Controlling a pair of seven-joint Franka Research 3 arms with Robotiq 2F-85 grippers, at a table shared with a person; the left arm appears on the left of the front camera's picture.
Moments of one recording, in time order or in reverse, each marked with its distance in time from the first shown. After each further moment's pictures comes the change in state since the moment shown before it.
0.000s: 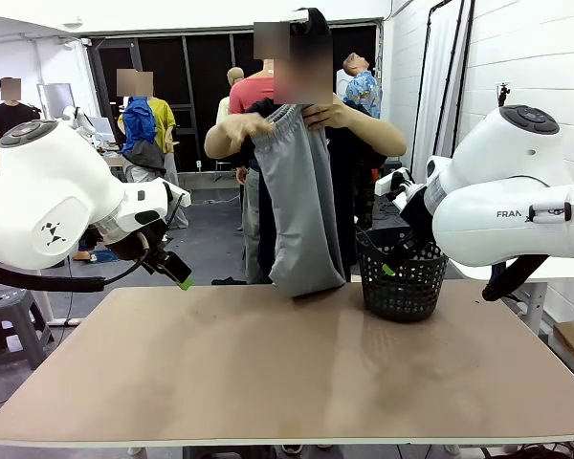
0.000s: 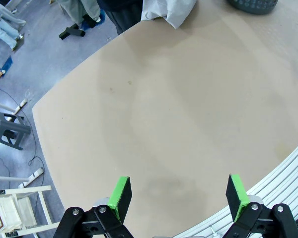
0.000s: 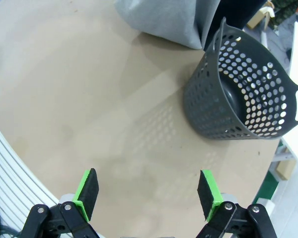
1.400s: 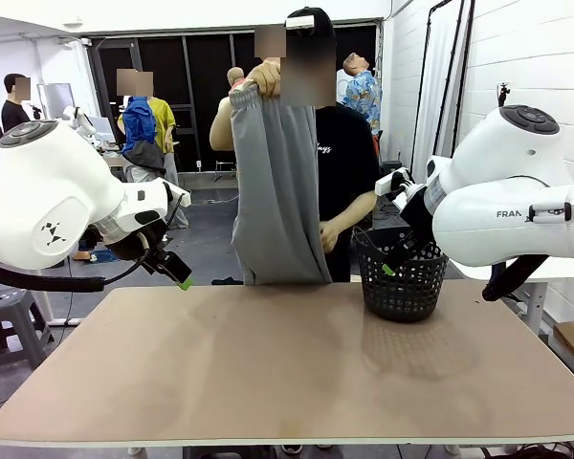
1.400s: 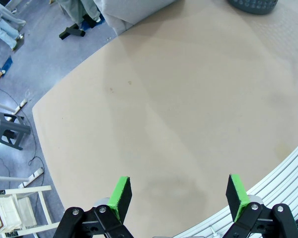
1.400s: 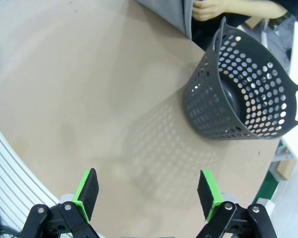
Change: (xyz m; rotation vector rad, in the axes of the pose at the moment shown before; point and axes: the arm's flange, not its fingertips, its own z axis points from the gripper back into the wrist) left arm 0.000 0.000 0.000 0.000 0.000 0.000; right arm 0.000 0.000 0.000 0.000 0.000 0.000
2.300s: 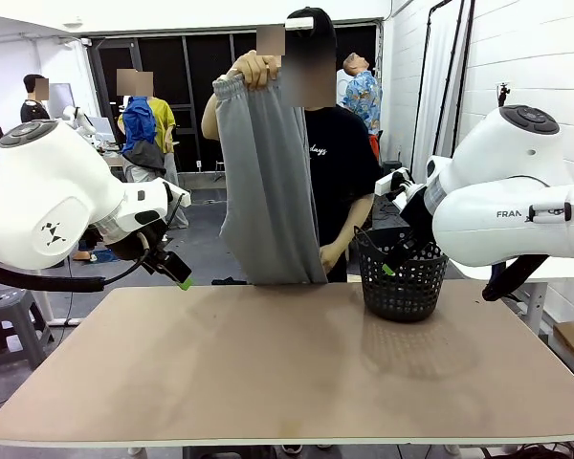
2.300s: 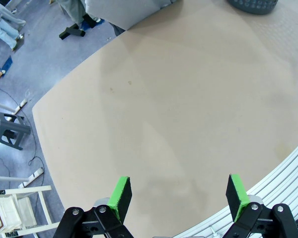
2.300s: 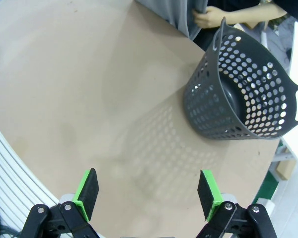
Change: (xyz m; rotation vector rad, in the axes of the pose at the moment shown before) left arm 0.000 0.000 0.000 0.000 0.000 0.000; right arm 0.000 0.000 0.000 0.000 0.000 0.000
